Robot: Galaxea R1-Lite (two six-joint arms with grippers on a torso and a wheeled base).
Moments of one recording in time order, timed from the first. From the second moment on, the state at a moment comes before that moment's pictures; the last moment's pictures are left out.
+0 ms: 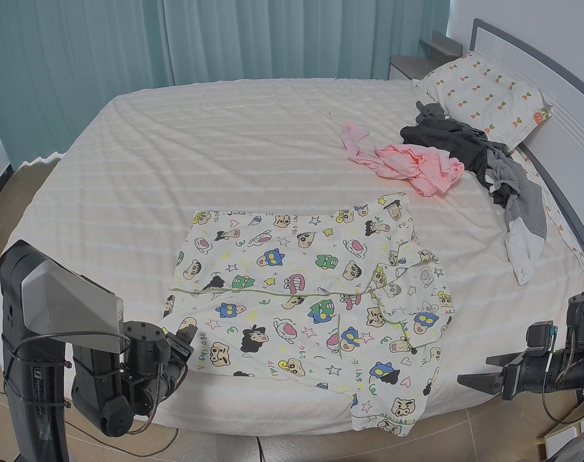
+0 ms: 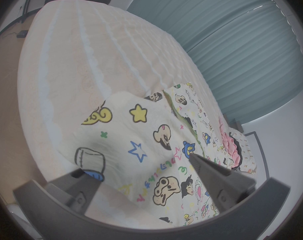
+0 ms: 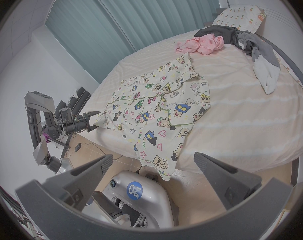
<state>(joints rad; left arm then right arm) -0.38 2.33 -0.23 -1.54 0.29 -1.20 0.11 1.46 -0.08 -0.69 0.44 0.09</state>
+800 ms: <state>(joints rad) -0.37 2.36 -0.19 -1.55 0.38 -1.10 0.11 1.88 -0.10 -0.94 0.46 0.11</state>
